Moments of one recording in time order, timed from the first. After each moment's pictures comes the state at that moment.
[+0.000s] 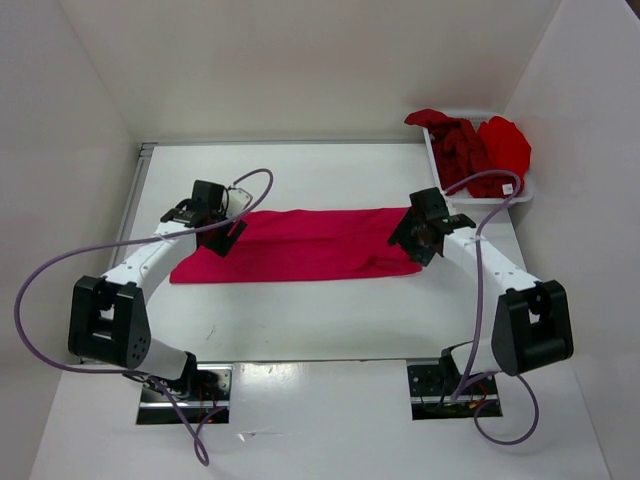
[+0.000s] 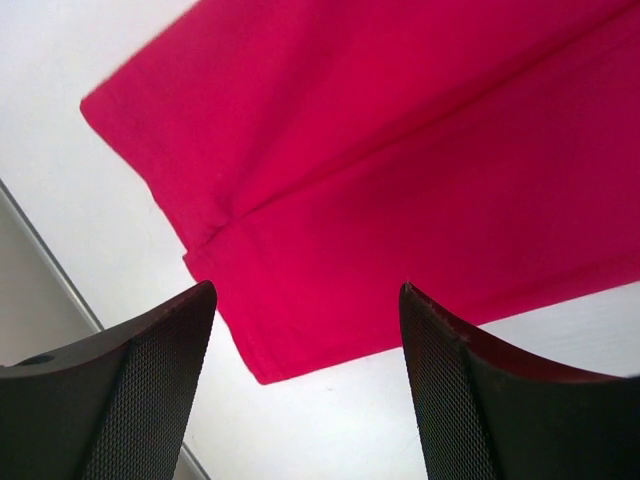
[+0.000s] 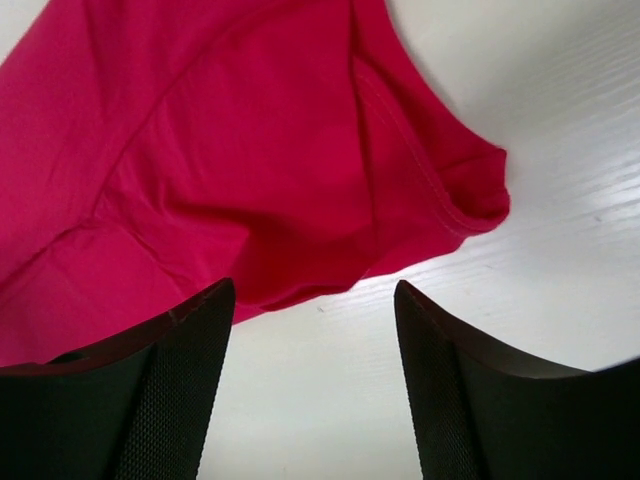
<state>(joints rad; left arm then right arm) -0.19 1.44 1.02 -0.54 -0.13 0.41 0.25 1.37 0.93 -0.59 0.10 0.84</state>
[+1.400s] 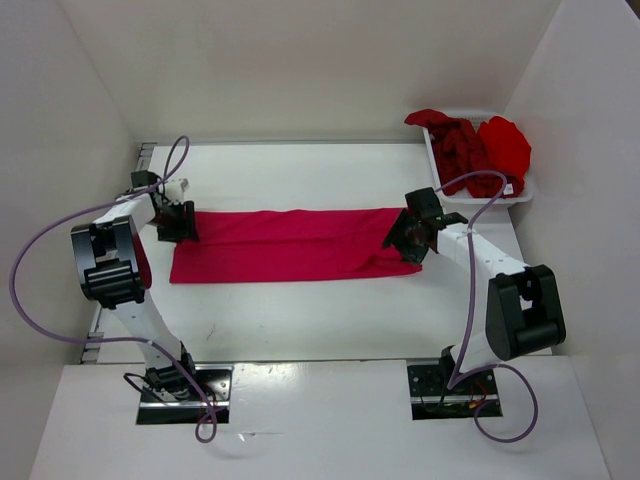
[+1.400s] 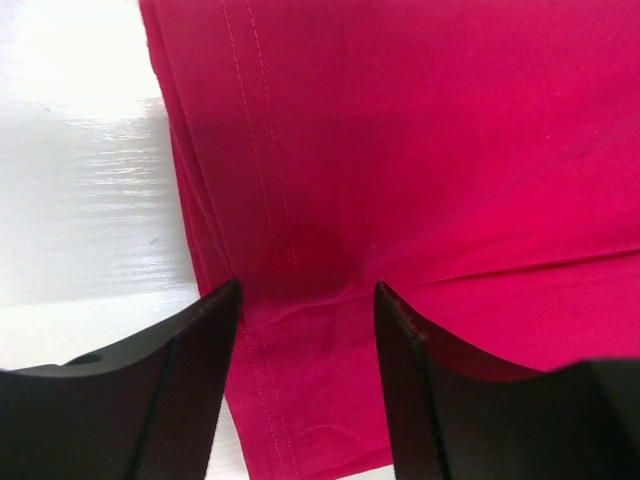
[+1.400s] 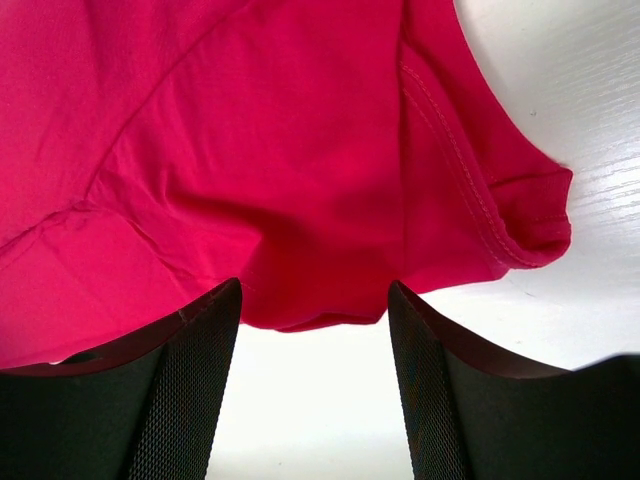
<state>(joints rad) 0.29 1.89 1.27 -0.56 0.30 0.20 0.25 1.47 0.93 -0.52 0.00 0.80</state>
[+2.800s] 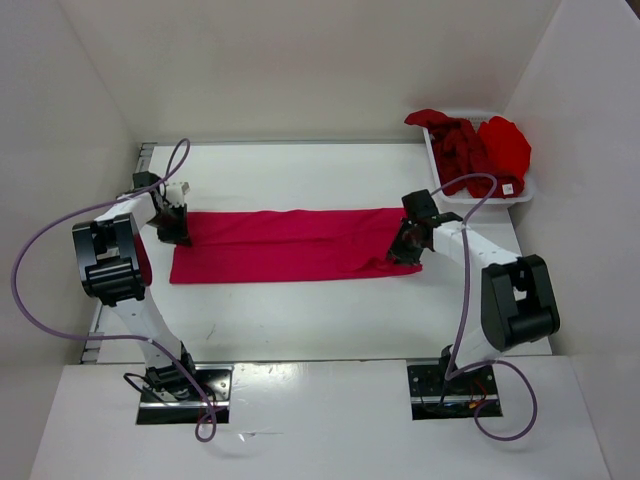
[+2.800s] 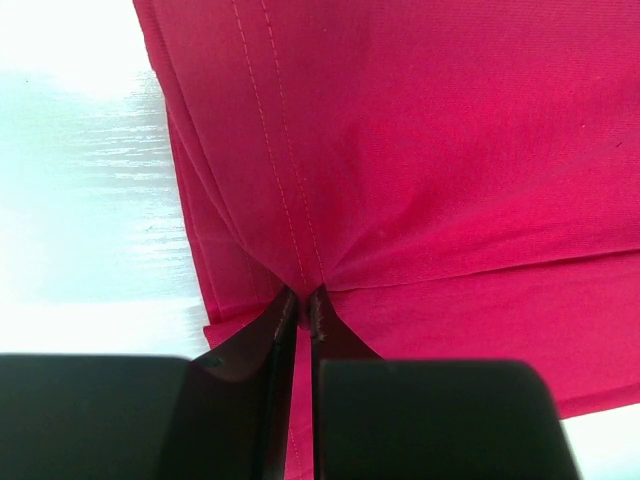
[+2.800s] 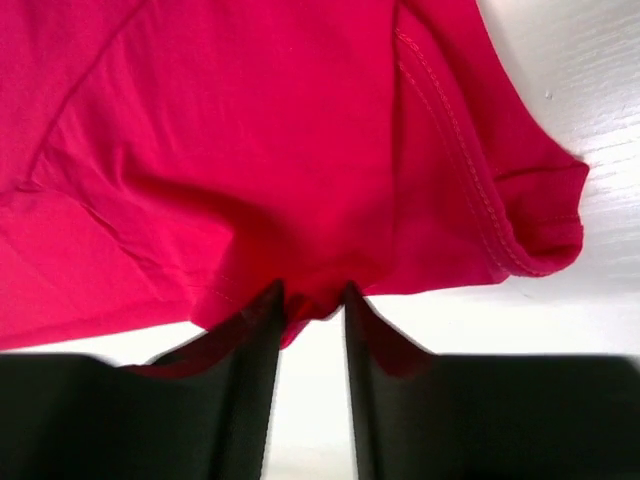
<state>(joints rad) 0.29 1.92 1.29 -0.61 0.27 0.20 0.25 1.52 0.93 -0.53 -0.04 0.75</state>
